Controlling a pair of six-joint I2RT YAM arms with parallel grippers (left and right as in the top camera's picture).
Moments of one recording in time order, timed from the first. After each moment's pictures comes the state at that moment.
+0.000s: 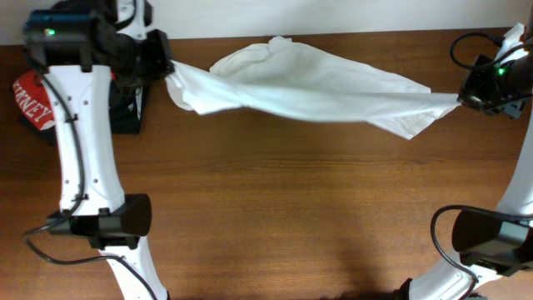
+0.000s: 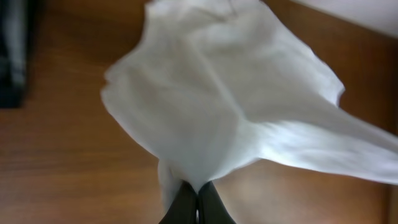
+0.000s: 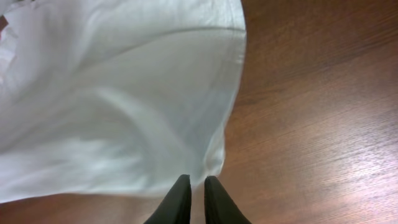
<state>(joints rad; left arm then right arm) -0.05 2.12 2.70 -1.69 0.36 -0.25 -0.33 1.89 2.32 -1.69 -0.18 0.20</state>
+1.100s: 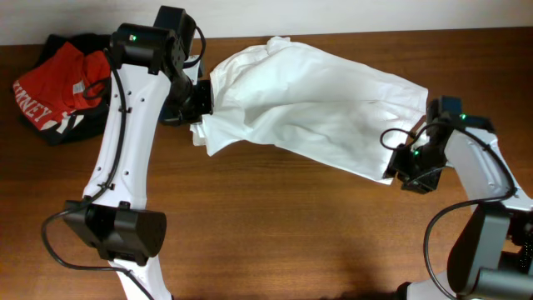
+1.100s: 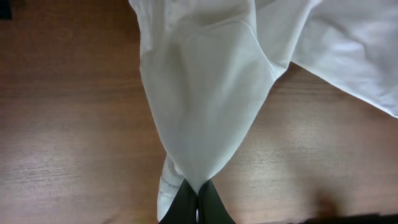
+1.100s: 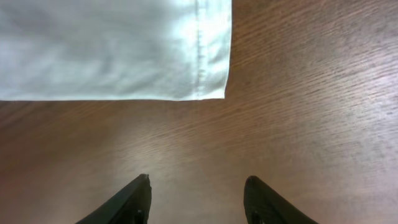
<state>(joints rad) -0.22 2.02 2.27 -1.69 0.10 -0.25 -0.21 1.70 1.16 -1.06 -0.22 0.30</state>
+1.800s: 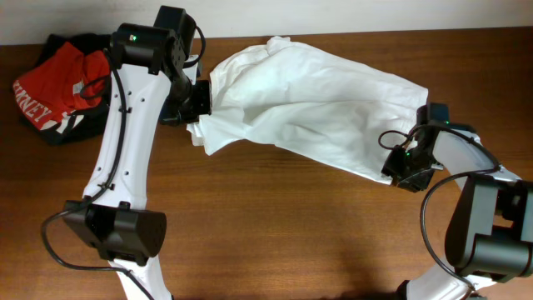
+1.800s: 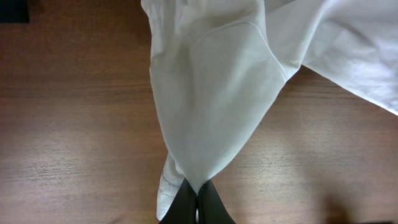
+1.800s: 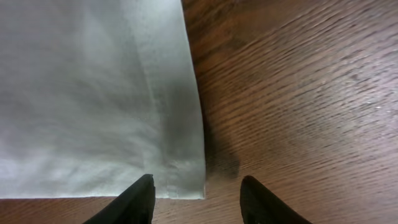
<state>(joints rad) -0.22 2.02 2.27 -1.69 0.07 -0.25 -0.20 1.83 1.10 -0.84 -0.14 0.39</state>
